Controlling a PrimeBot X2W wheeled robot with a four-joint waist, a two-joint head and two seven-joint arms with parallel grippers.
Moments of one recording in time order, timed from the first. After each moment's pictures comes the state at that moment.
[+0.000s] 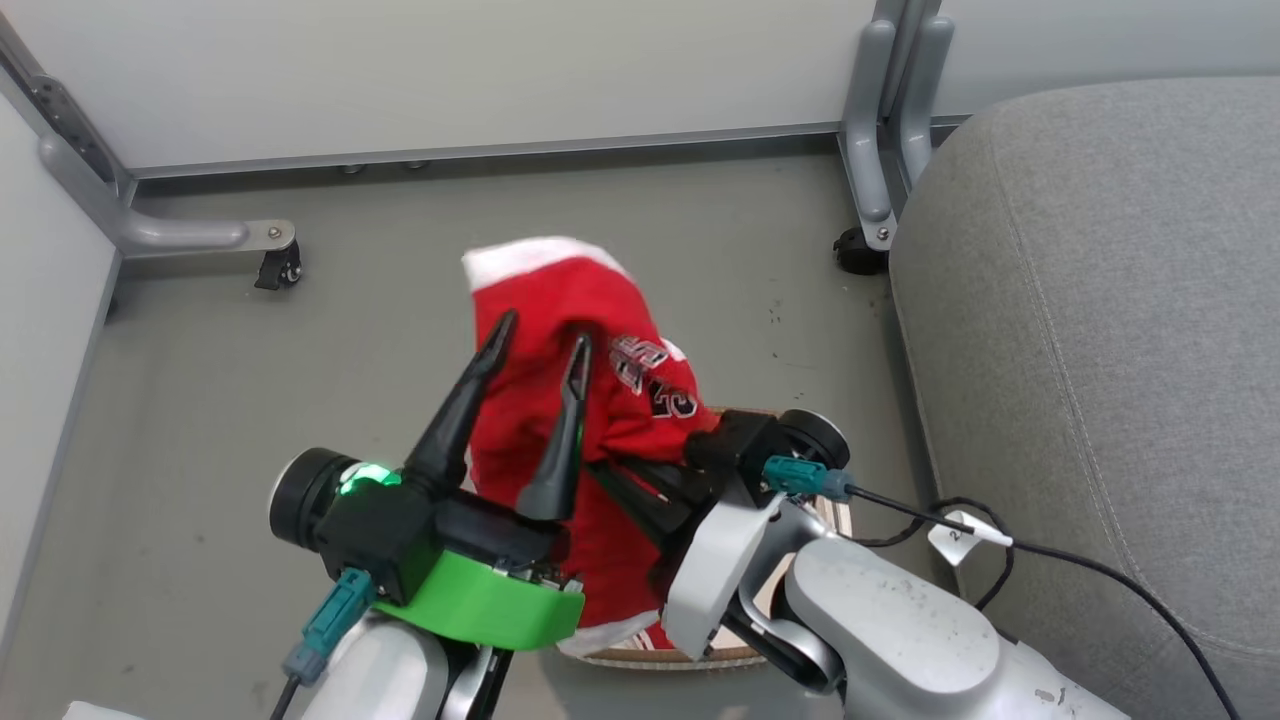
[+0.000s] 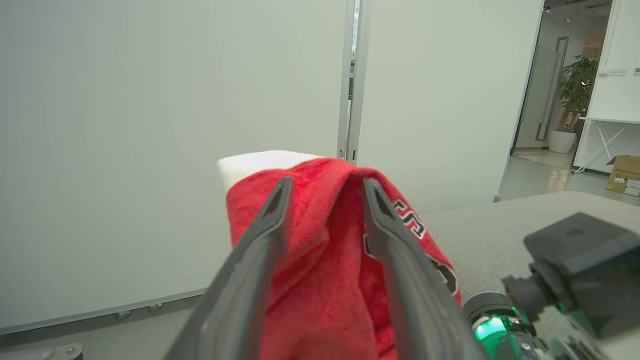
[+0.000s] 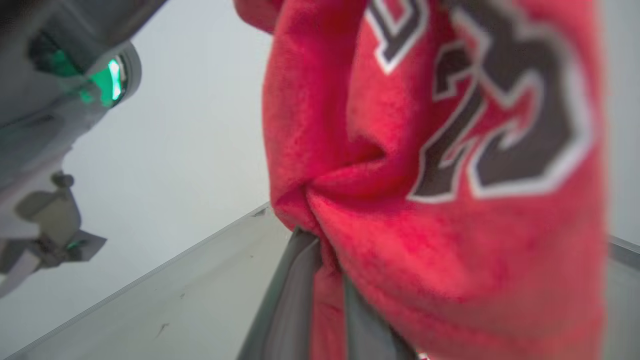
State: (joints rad) left arm -0.21 0.16 -0.48 -0.11 -0.32 0.03 -0.22; right arm -0.57 -0.11 0.91 0.40 0.54 0.13 -0.17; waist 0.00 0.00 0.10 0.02
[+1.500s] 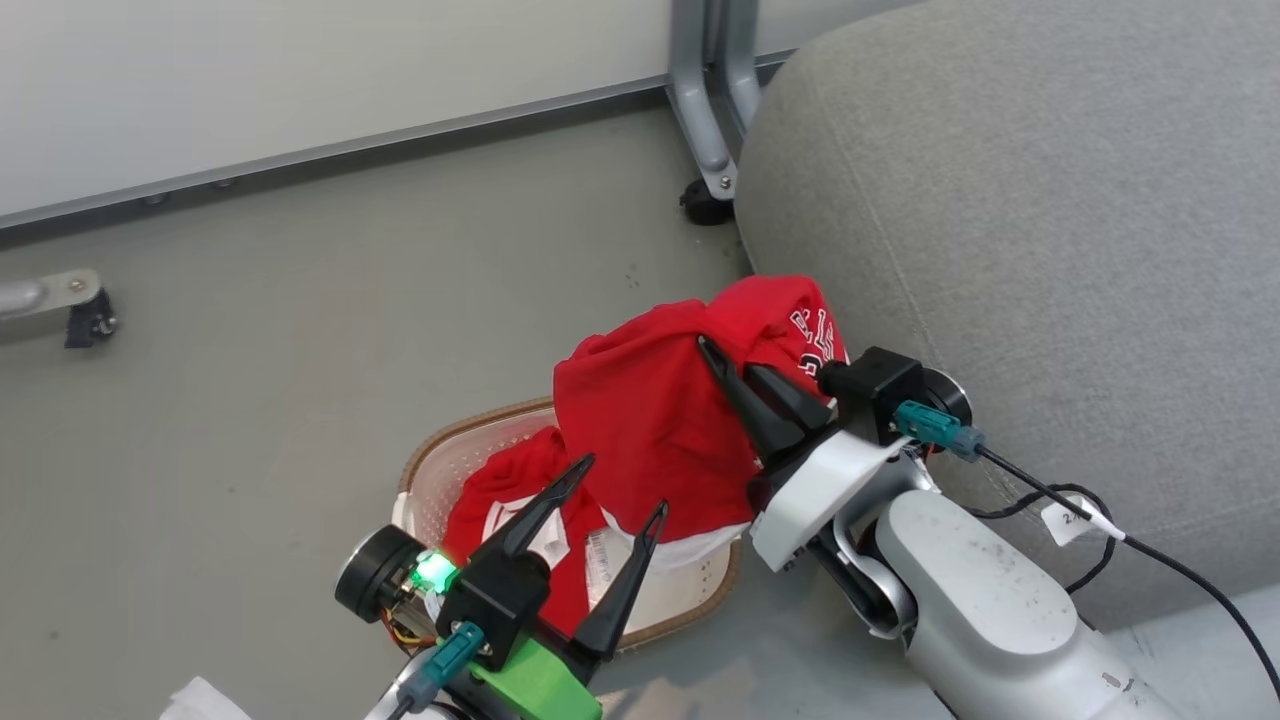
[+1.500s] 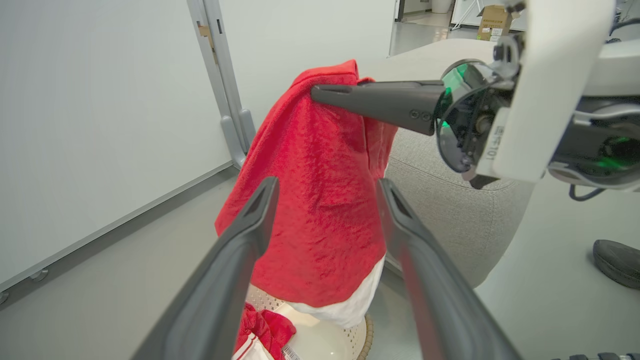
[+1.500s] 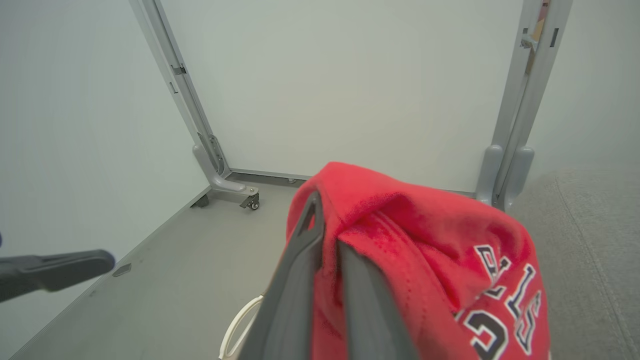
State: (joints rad) left arm -0.16 0.28 -0.65 -0.04 -0.26 -0.04 -0.07; right arm -0.52 -0.12 0.62 0.45 0.44 0.13 -0.24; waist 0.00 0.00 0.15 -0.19
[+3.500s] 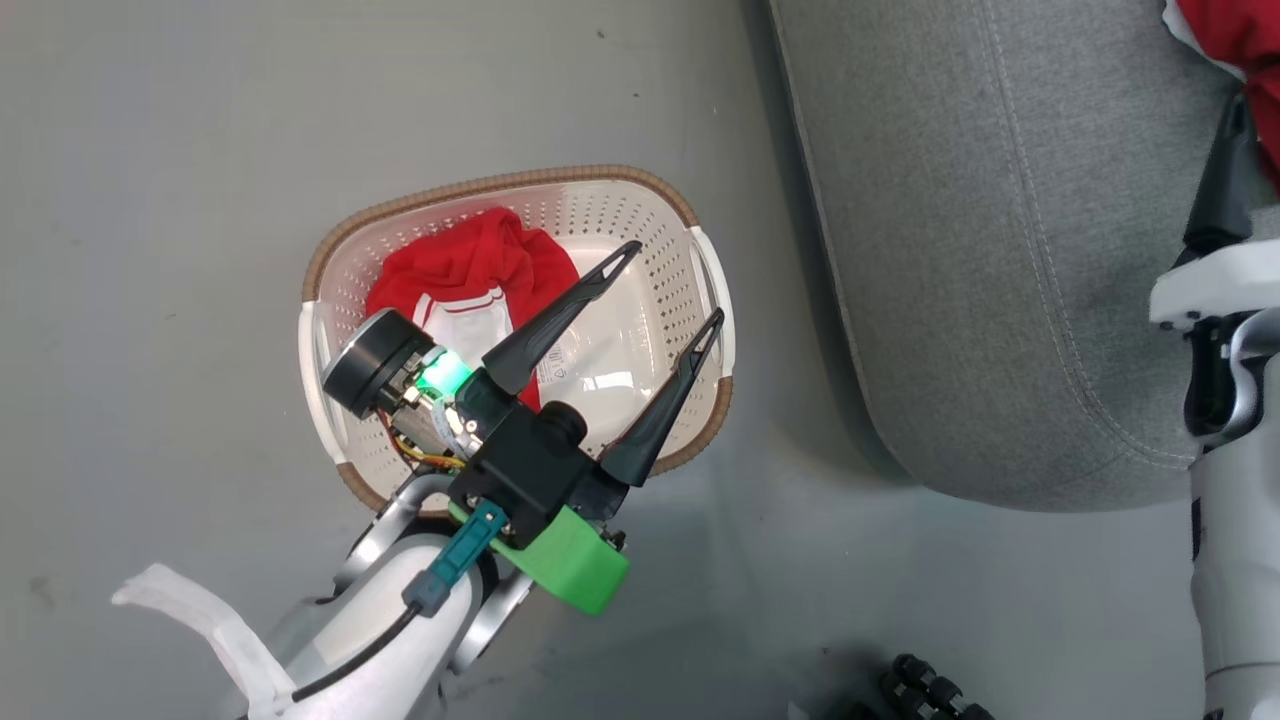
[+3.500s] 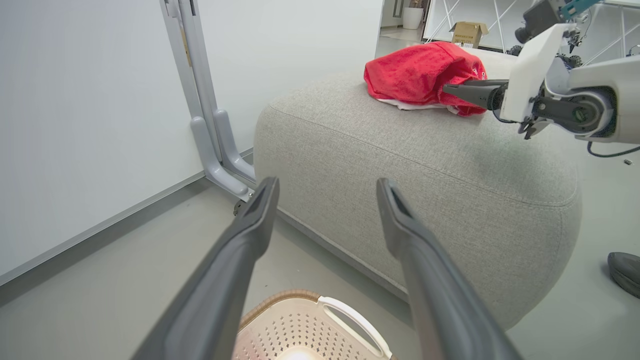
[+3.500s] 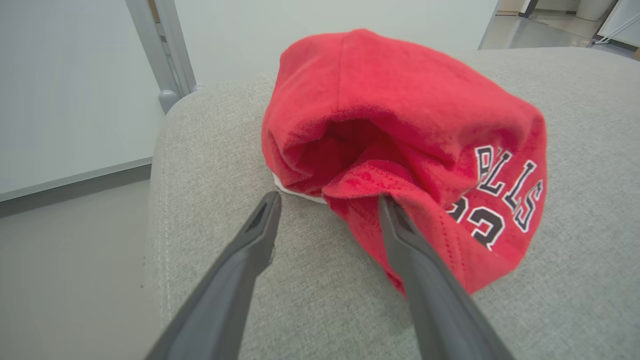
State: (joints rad) left arm -0.49 0.28 -0.69 -0.09 -0.17 -0.04 -0.11; right arm -0.64 -0.18 -0.31 0.56 0.17 0.13 -0.26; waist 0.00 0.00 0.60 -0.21
